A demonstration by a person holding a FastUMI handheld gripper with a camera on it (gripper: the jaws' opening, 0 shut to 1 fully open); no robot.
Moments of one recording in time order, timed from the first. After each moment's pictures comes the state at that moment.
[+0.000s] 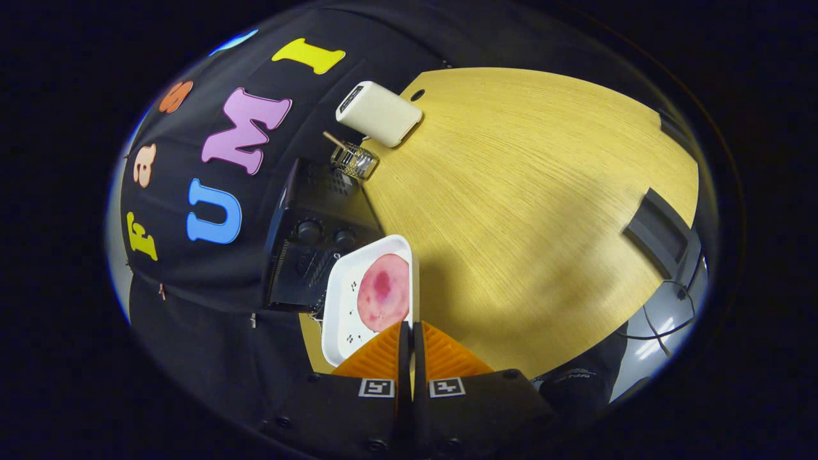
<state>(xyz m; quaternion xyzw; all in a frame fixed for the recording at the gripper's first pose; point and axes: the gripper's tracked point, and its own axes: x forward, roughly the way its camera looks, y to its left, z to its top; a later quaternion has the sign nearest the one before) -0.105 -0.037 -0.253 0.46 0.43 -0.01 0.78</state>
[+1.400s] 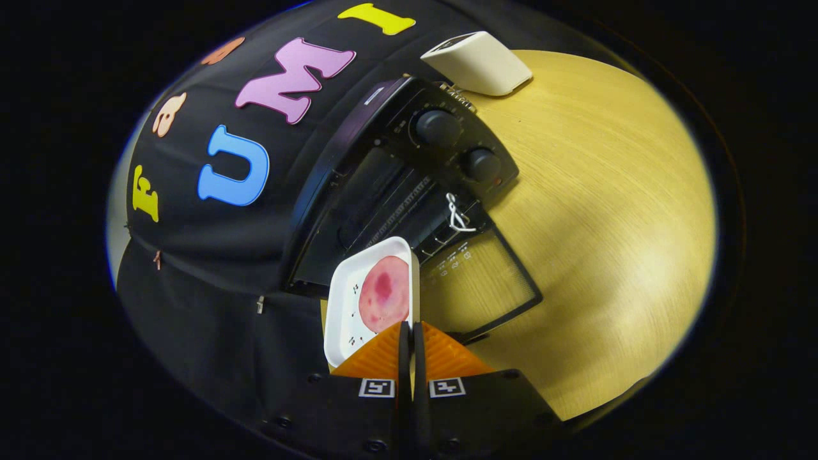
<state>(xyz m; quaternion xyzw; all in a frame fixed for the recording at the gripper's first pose) -0.008 0.181 -0.263 0.44 0.42 0.05 0.79</state>
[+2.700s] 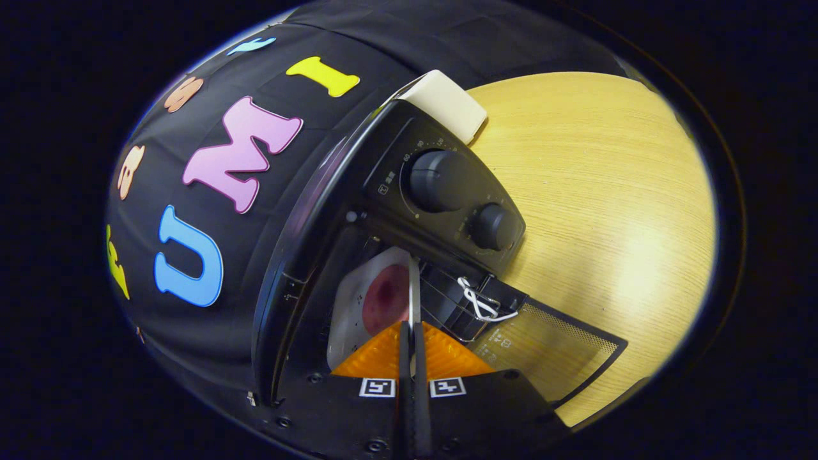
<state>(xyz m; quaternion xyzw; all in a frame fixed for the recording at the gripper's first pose) 0.107 0.146 -0.286 0.49 0.28 -0.18 0.81</state>
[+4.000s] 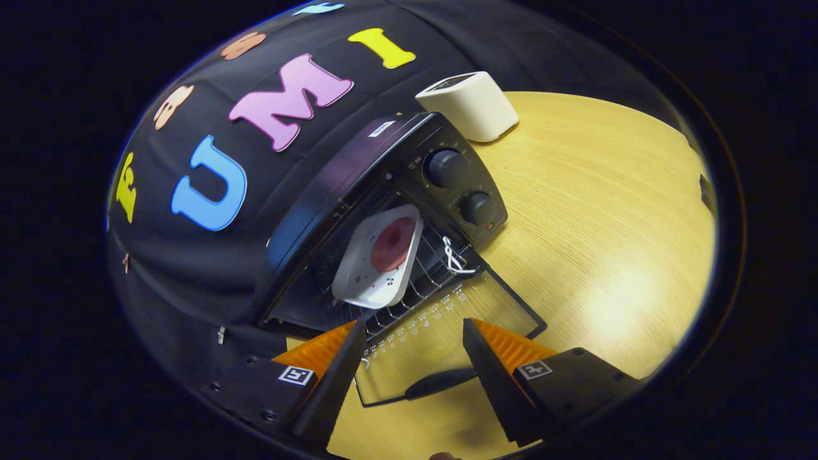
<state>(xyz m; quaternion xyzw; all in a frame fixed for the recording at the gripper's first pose) 0.012 0.160 -0.254 0.36 0.35 -0.04 0.86</state>
